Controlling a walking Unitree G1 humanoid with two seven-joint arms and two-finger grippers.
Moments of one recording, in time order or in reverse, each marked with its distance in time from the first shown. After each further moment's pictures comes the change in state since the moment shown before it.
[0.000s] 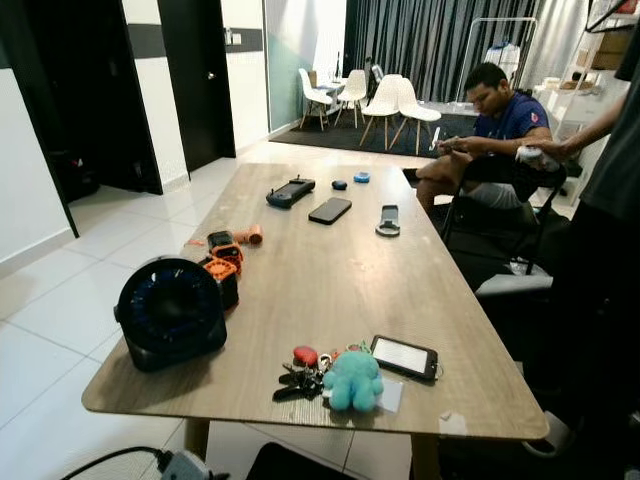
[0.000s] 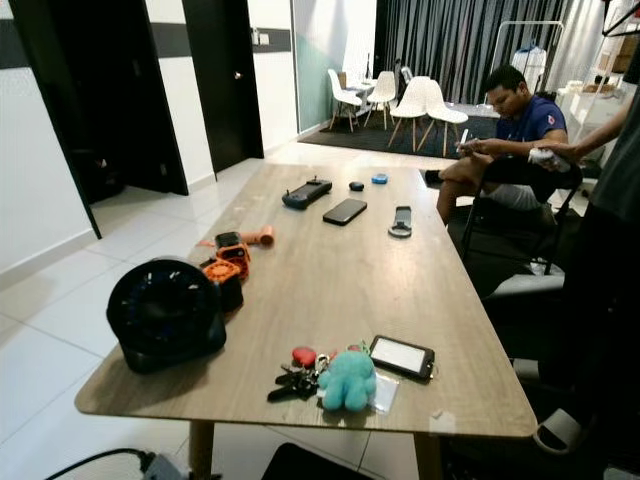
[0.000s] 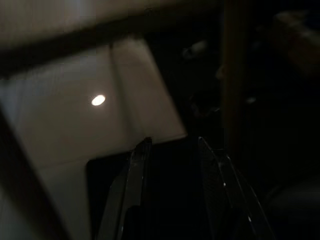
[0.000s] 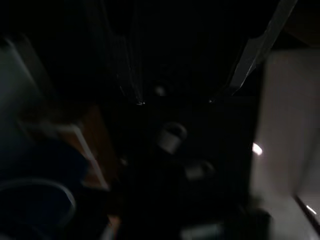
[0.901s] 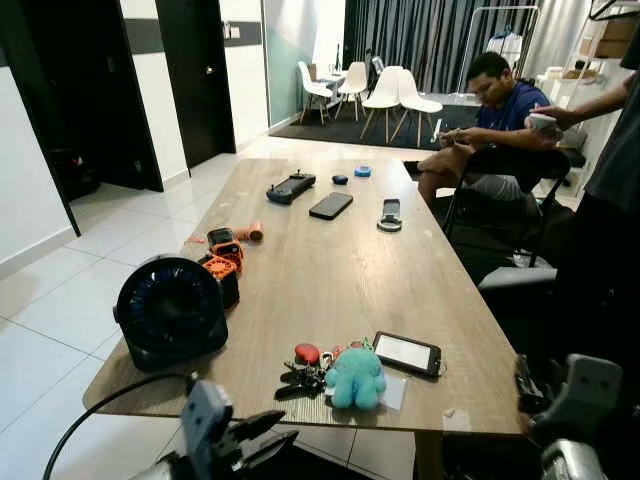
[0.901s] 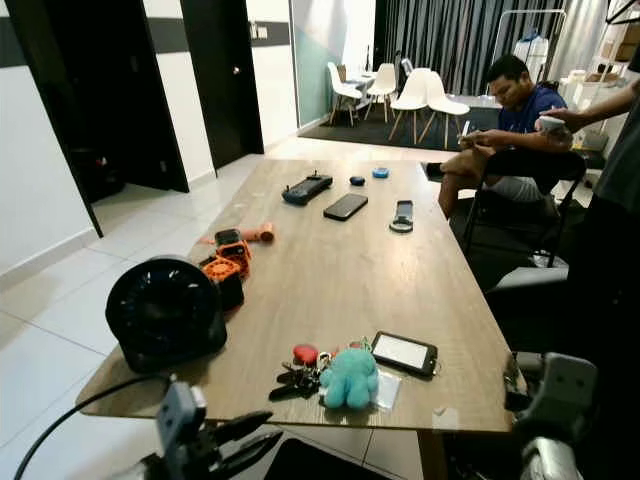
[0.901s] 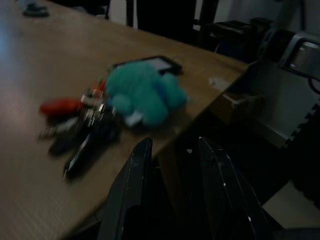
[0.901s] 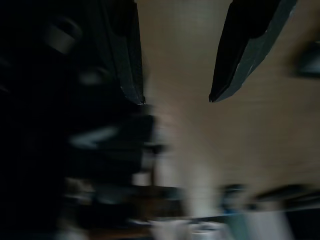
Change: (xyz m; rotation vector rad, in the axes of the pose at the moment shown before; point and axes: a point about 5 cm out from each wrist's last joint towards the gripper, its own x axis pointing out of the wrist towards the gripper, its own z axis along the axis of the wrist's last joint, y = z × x) left arm 0.035 -0.006 0.092 0.007 -0.206 -0.264; right arm 0.013 0.103 0.109 0.176 -0.353 0.488
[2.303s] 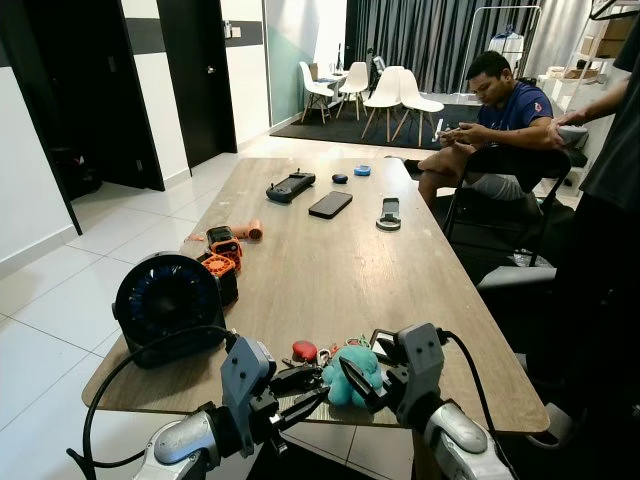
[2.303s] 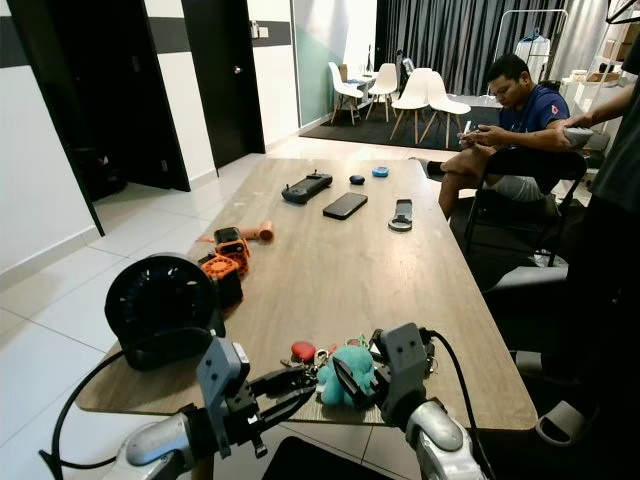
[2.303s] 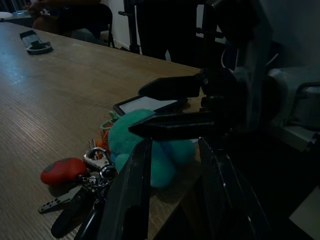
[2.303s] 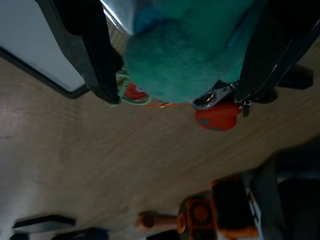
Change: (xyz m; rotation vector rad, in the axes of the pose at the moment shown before) left arm 0.036 0.004 0.026 0.091 -0.025 0.004; right arm -0.002 0.142 -0.001 -0.015 0.154 0.692
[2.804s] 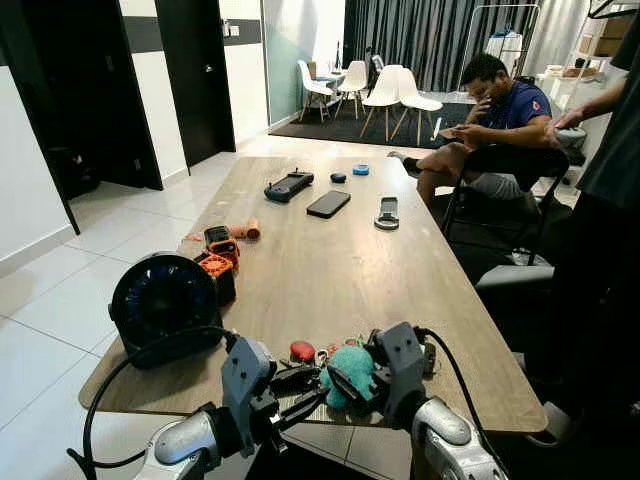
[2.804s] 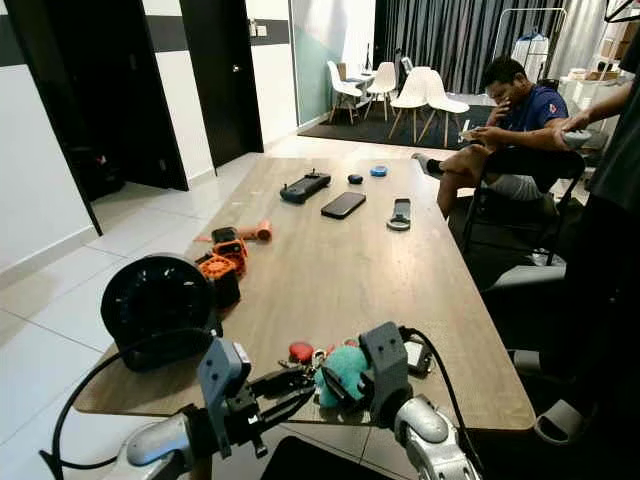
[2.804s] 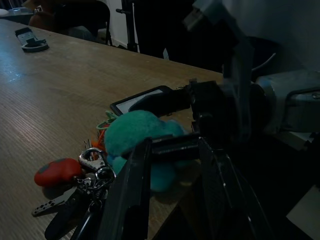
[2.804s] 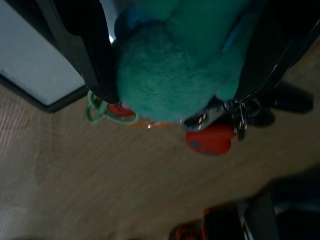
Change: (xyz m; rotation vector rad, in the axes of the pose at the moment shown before) left arm 0.000 -0.001 -0.001 -0.005 0.009 -0.009; right arm 0.006 0.006 -0.009 -0.034 0.103 0.042
